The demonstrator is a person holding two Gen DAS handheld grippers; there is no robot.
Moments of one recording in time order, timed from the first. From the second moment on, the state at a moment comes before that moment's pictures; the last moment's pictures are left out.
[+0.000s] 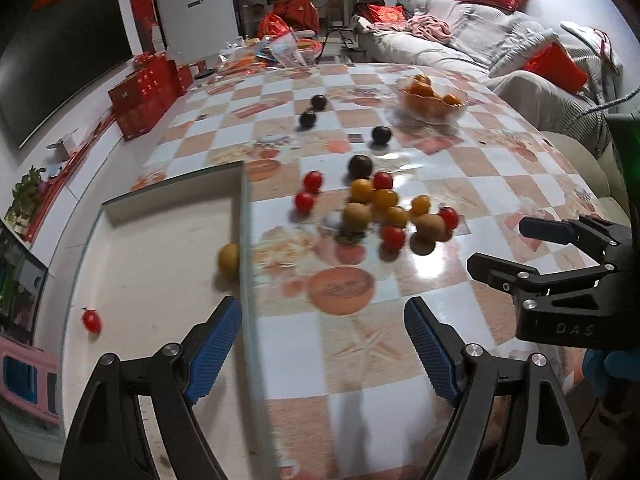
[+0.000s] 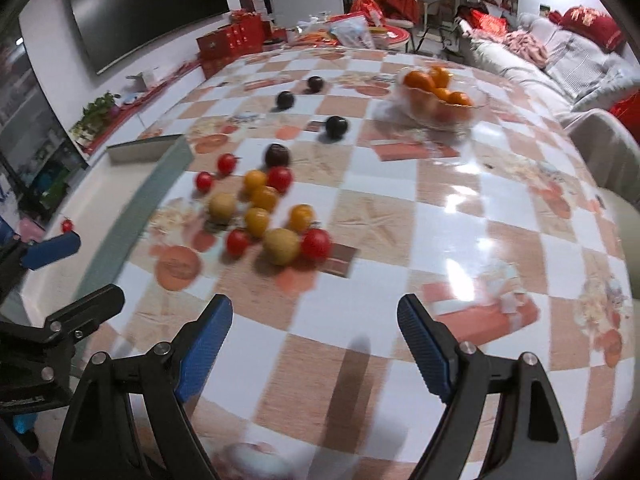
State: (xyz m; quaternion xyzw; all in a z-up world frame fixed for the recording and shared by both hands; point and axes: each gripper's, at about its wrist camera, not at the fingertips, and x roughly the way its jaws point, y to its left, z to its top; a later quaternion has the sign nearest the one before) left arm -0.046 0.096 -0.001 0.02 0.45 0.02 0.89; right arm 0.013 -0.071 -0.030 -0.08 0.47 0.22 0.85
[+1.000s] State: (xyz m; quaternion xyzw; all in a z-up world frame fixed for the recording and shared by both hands) left arm 0.021 0.070 -0.049 0.00 0.48 0.02 0.88; right arm 0.054 -0.060 -0.057 -0.17 0.43 0.30 0.83
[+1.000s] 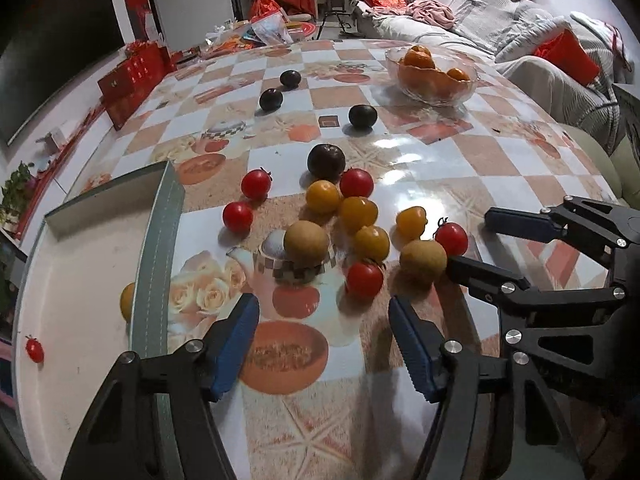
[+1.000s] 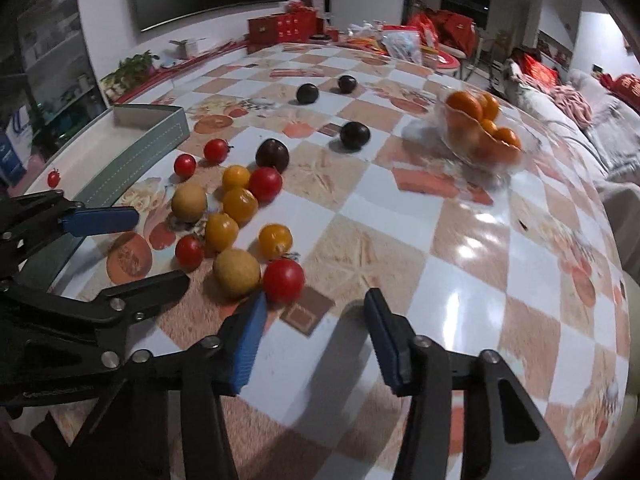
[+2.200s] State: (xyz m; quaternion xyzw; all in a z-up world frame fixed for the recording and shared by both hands) left arm -0.011 0.068 -0.049 -0.03 0.48 -0.02 0.88; right arm 0.025 -0.082 -0.052 -0.10 0.47 0.29 0.83
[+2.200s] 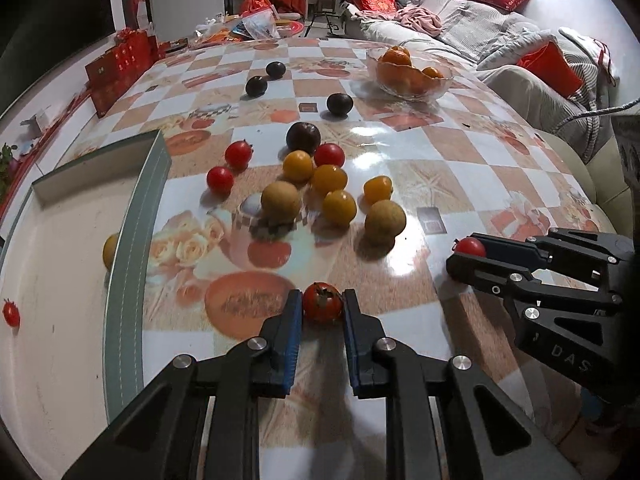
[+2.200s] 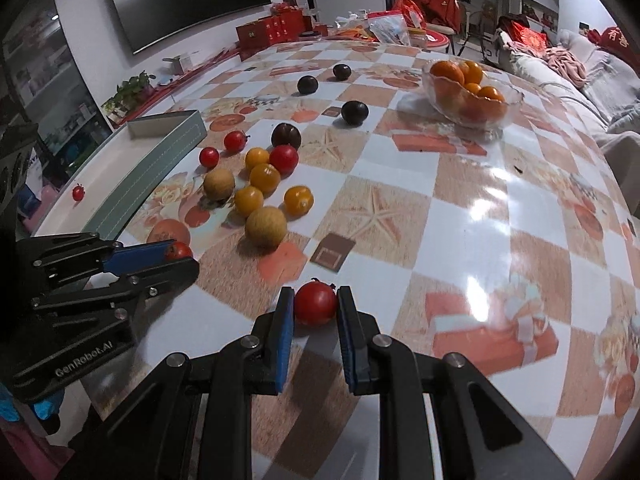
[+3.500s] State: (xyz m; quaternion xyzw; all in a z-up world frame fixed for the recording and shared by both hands) left arm -0.093 0.269 -0.021 -0.06 0.46 0.14 0.88; right arm -0.017 0.145 -0.017 -0.12 0.47 0.43 0.76
